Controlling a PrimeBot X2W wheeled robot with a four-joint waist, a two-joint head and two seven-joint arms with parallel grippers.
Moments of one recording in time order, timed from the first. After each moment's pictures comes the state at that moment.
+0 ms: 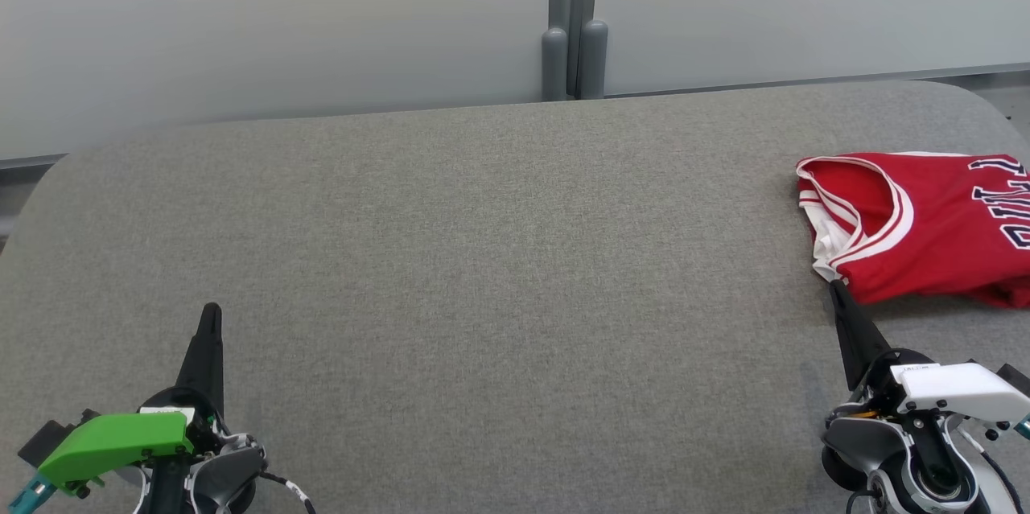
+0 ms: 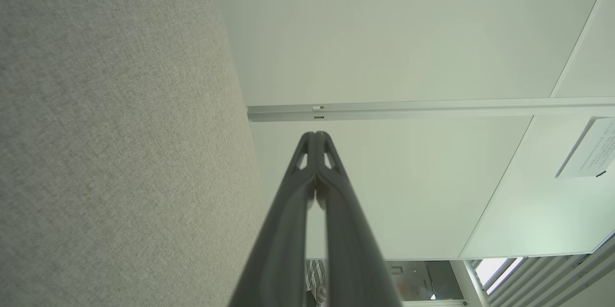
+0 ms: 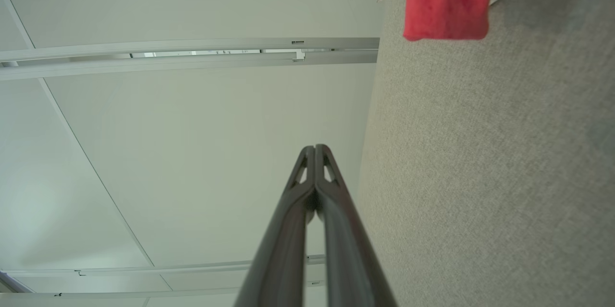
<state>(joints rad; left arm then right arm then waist) -0.10 0.05 0.12 0.25 -1.61 -0.13 0.12 -0.11 -0.05 -0.11 0.25 1.61 0.13 0.11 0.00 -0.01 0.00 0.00</state>
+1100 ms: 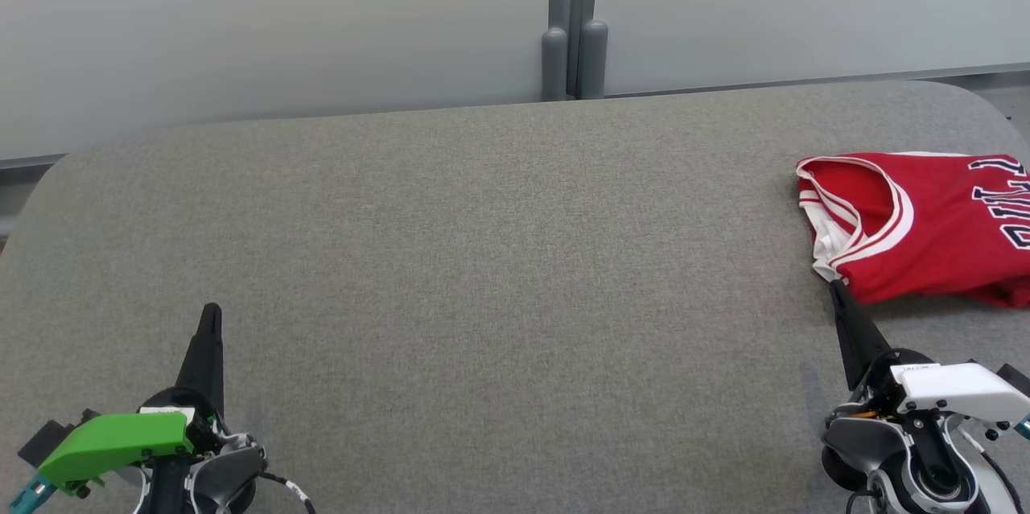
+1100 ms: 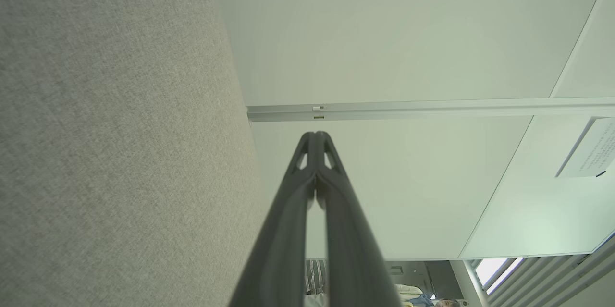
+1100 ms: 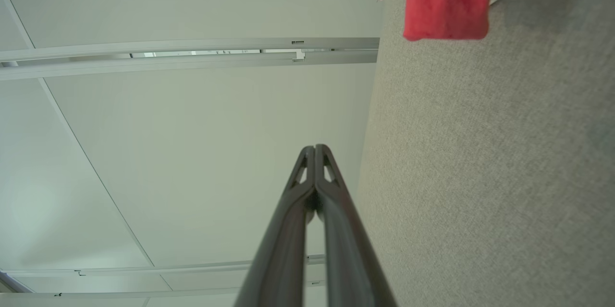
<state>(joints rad) -0.10 0.05 0.12 0.25 -1.61 -0.13 0.12 -0.11 -0.05 -0.11 0.25 1.61 0.13 0.11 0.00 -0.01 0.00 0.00</state>
